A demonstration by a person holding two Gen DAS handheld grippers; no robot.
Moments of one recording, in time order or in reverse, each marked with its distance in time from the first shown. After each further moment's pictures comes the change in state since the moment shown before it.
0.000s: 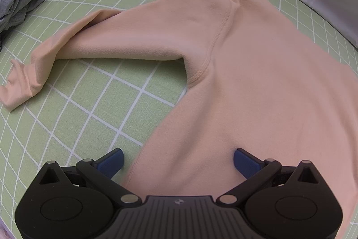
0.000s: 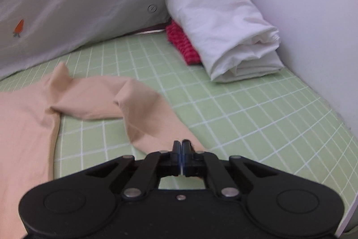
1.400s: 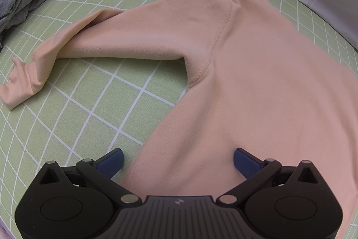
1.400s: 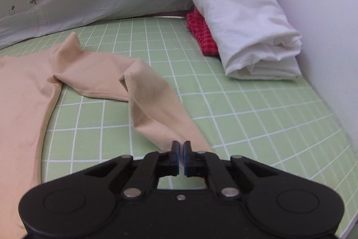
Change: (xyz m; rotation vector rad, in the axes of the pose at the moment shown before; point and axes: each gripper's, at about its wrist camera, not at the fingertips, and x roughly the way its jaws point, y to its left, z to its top) left arm 0.003 -0.001 0.000 -0.002 -0.007 0.000; right arm 0.009 -0.005 0.008 -0.175 -0.044 0.006
